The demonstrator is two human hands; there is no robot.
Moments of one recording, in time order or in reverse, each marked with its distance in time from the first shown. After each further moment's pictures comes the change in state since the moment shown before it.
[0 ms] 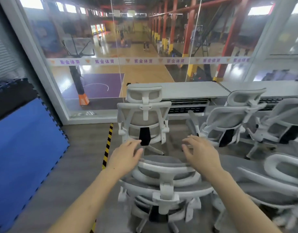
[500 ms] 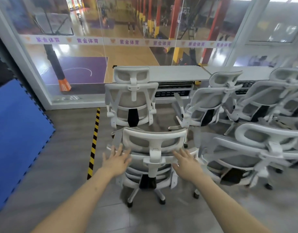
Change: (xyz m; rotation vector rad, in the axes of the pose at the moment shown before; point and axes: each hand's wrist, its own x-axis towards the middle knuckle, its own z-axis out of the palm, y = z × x) left_hand -0.093 -0.034 0.092 0.173 -0.507 -0.130; right_hand -0.148 0.019 0.042 -0.162 -0.653 0.204
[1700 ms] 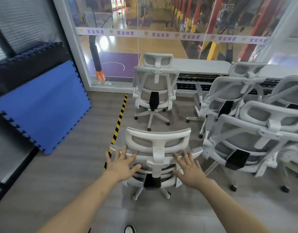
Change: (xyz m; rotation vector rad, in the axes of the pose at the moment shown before) left_hand -0.277 0.070 0.158 0.080 0.001 -0.233; right_hand -0.230 0.043 0.104 -0.002 -0.149 -0.248
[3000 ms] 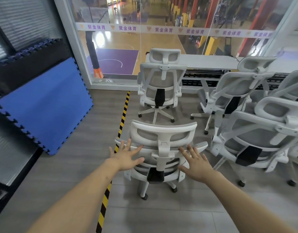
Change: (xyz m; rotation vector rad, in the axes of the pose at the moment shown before) left_hand 0.032 -0.097 -0.021 -0.114 -0.103 0.114; right_hand 0.034 -0.070 0.001 -0.060 -0.008 0.062
